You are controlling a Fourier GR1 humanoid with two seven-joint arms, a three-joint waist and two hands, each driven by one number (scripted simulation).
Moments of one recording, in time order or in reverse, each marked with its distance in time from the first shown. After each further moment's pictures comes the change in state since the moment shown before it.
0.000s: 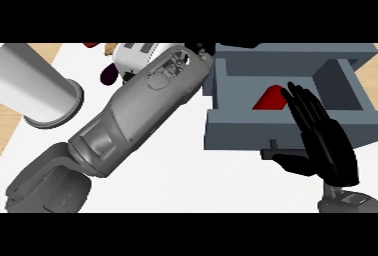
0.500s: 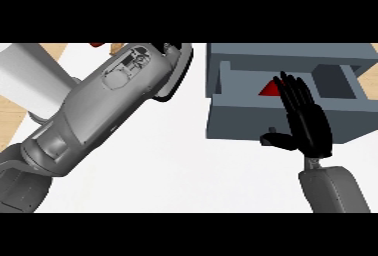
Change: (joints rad) left arm 0.104 0.174 -0.020 -0.232 -0.059 -0.023 0.144; right arm -0.156 0.048 -0.062 0.339 0.072 -0.209 -0.070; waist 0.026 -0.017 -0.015
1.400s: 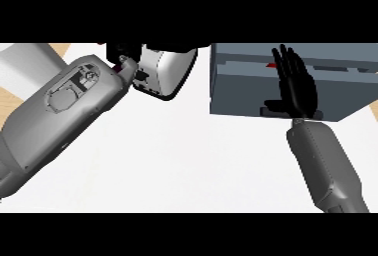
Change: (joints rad) left arm 0.180 0.205 -0.014 -0.327 -0.062 -0.015 0.167; right arm -0.374 -0.004 -0.143 0.583 0.139 -0.335 -0.025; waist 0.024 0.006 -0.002
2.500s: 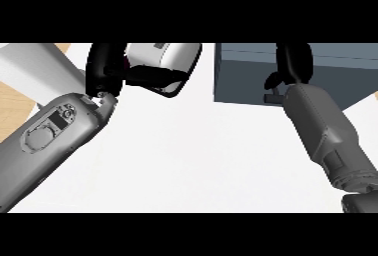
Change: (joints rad) left arm 0.241 0.085 0.012 -0.249 -0.068 -0.010 -0.004; right arm -0.407 -0.055 -0.127 0.540 0.030 -0.138 0.024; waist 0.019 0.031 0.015
